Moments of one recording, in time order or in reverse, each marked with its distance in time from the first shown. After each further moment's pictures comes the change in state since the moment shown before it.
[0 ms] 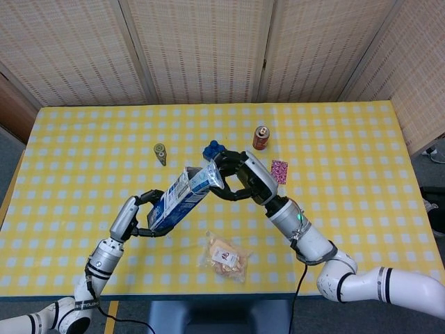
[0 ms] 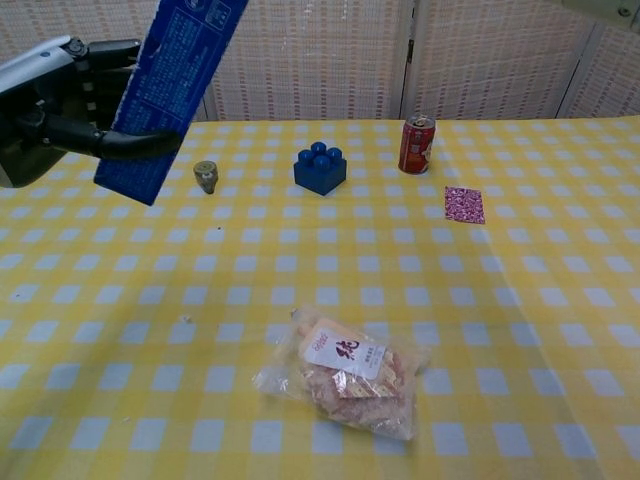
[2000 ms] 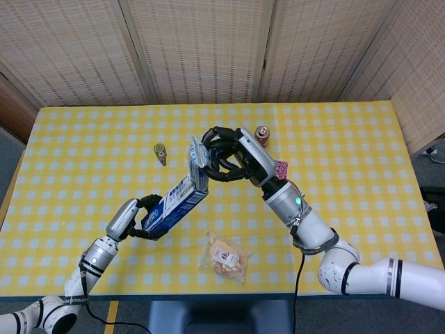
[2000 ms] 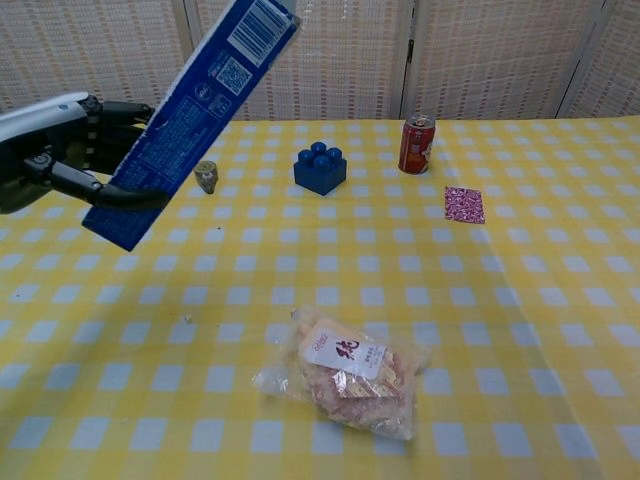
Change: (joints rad) left arm -0.019 0.095 0.030 -0.005 -0.059 -0.174 0.045; right arm 0.051 0.095 0.178 -0.101 0.255 -0.127 -0.259
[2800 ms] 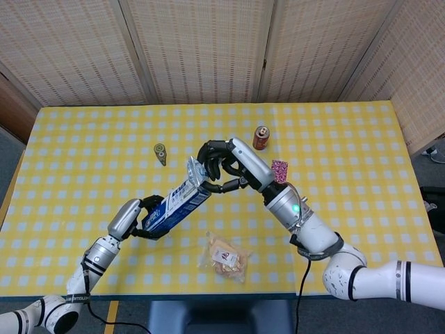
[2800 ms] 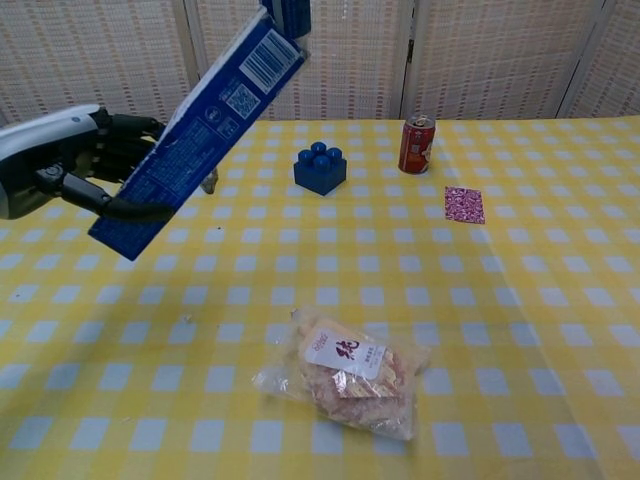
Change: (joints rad) left arm -0.002 -0.003 -0.011 0.004 -0.016 -0.031 0.059; right arm 0.056 0.091 -0.076 -0.078 0.139 -0.001 -0.387
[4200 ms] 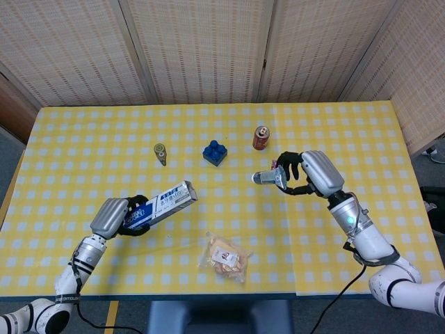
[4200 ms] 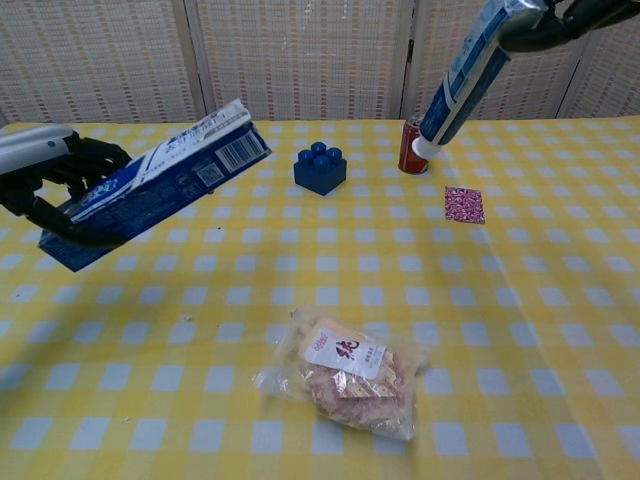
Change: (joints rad) left arm 0.026 0.047 0.002 -0.013 -0.132 -0.034 0.442; right arm -0.257 0.079 -0.223 0.206 -0.301 0.120 -0.188
